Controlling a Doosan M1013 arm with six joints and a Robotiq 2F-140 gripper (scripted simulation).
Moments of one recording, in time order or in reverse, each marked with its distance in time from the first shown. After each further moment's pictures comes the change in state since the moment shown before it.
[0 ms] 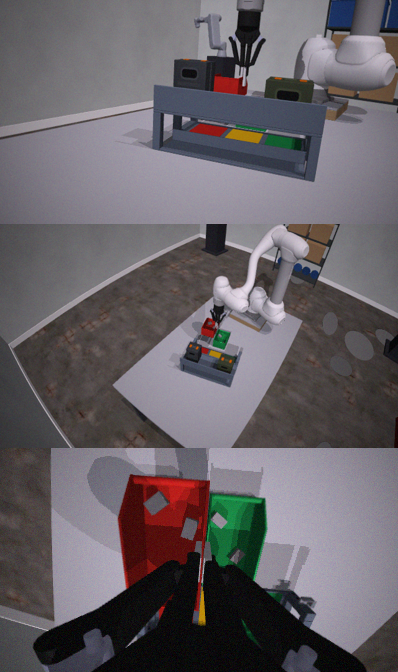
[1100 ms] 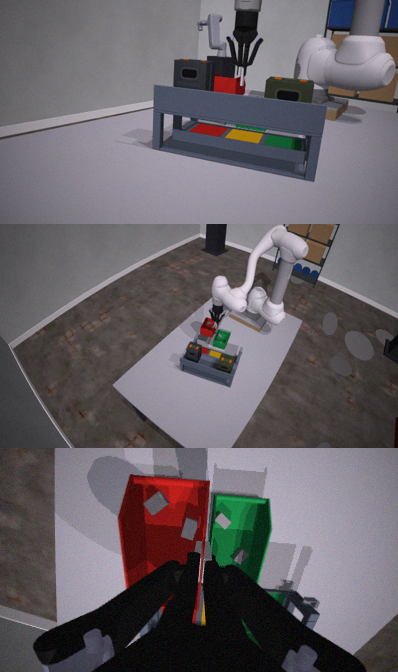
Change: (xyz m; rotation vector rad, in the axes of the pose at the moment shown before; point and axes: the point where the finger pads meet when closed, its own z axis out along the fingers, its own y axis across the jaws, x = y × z) arm 0.000 -0.008 0.000 0.000 0.000 0.000
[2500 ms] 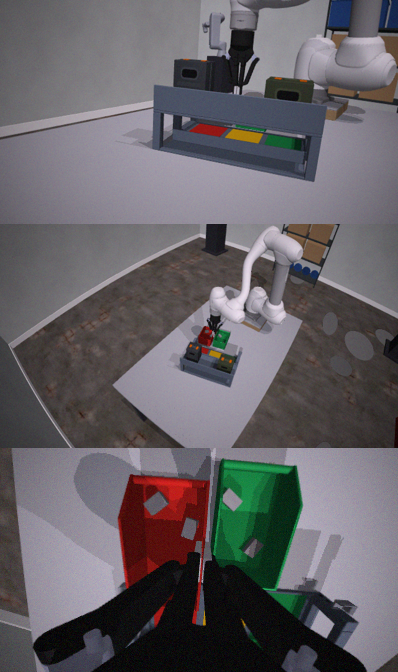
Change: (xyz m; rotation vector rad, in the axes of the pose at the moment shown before) arm -0.040 0.000 0.063 0.000 0.000 0.000
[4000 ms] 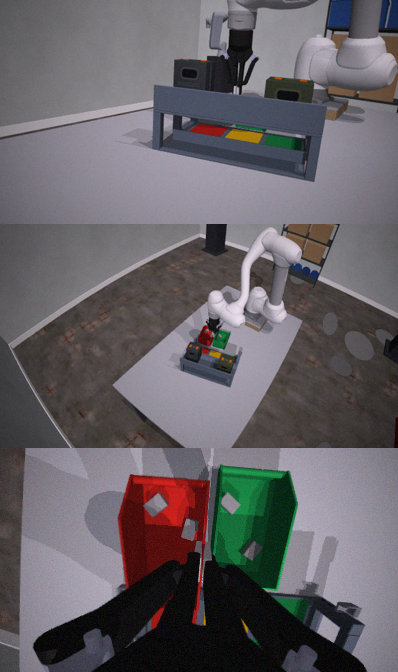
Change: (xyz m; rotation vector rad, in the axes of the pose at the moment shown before) arm -0.005 0.000 -0.002 0.002 0.115 0.000
